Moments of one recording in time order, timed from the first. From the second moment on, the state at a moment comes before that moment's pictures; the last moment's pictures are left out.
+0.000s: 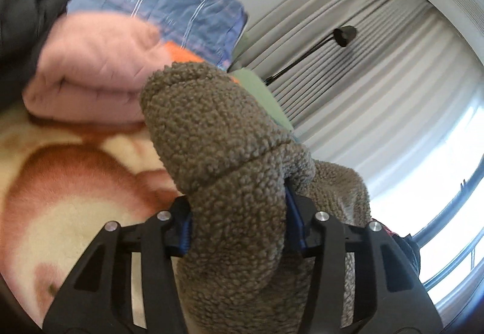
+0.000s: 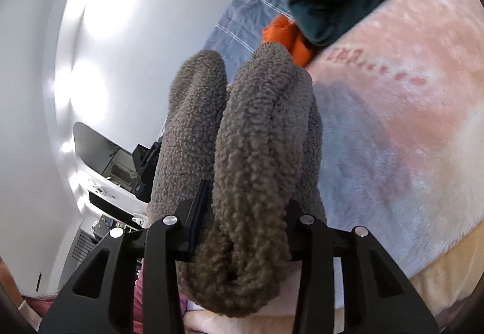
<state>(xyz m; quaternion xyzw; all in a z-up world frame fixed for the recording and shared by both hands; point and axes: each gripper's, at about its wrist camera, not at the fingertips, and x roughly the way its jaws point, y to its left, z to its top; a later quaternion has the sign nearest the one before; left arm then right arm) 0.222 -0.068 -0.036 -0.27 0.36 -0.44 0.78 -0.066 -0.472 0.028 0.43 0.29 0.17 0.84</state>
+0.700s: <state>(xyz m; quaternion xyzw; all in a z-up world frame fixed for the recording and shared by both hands) 0.121 0.263 0.163 -0.21 0.21 -0.20 0.94 0.102 -0.194 0.105 0.34 0.32 0.48 0.74</state>
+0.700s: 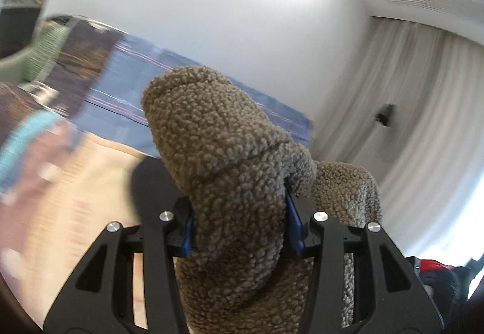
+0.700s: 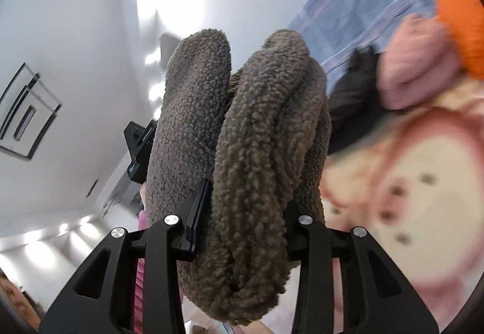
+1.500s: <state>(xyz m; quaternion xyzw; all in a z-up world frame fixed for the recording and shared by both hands) 0.381 0.444 -0.002 -0.14 0.34 0.10 0.92 0.362 0.092 -0.069 0.20 0.48 0.34 0.78</state>
